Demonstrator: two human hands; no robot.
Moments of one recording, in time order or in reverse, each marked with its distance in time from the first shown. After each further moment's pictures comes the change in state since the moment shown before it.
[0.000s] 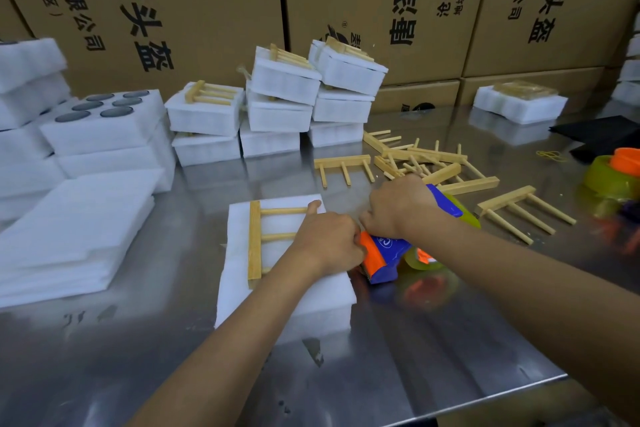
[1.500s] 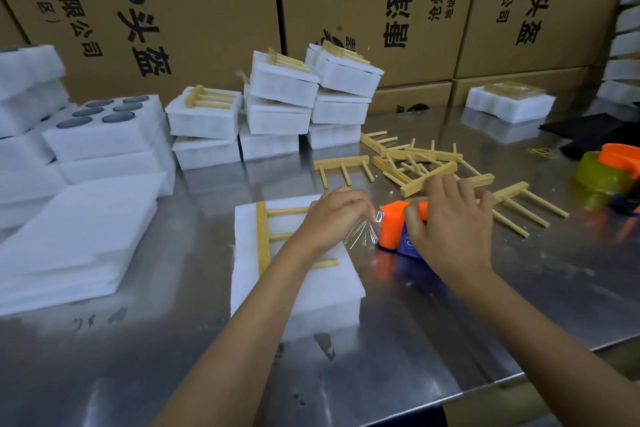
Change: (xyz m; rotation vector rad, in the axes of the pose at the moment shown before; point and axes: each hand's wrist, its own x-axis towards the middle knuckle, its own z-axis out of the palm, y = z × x) left_hand -0.009 0.002 -0.025 -0.852 0.066 -0.077; right_hand -0.078 0.001 0.033 0.418 0.628 0.491
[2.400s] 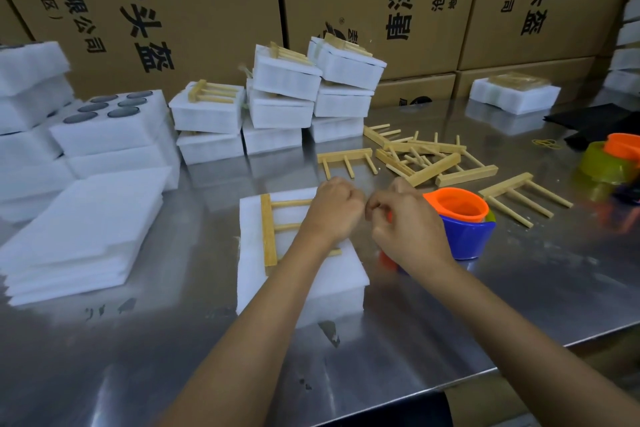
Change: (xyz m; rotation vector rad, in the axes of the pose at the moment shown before) left_hand 0.010 -0.011 0.005 0.197 0.106 -0.028; right_hand -0.009 -0.052 -0.019 0.566 -0.287 0.004
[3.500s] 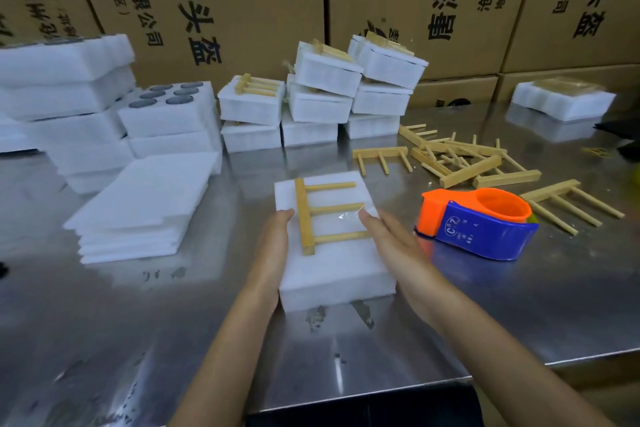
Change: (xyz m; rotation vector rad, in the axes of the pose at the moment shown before) left_hand -0.107 -0.067 -0.056 -0.755 0.471 -0.508; right_hand -0.035 -0.036 0.050 0.860 -0.297 0.448
